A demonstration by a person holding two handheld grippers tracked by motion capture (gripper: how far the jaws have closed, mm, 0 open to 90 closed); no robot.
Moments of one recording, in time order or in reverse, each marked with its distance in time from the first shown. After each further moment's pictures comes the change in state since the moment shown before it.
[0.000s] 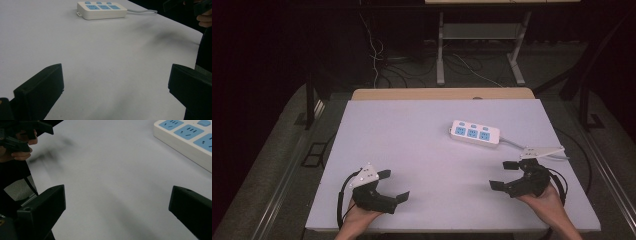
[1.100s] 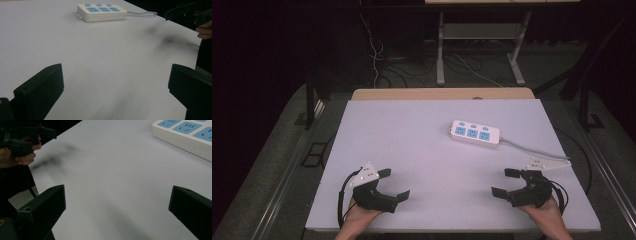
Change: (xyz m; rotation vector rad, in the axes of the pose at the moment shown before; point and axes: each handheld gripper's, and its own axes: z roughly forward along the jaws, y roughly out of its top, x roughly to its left) left arm 0.000 0.003 0.001 -0.011 0.002 0.005; right arm 0.001 -0.034 0.000 -0.114 0.006 0.034
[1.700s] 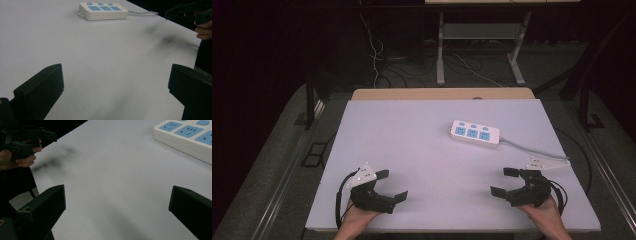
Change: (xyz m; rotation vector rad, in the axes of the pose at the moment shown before) left arm 0.000 -0.001 -0.004 0.010 0.001 -0.014; right arm 0.001 0.001 0.002 -0.016 0.009 -0.007
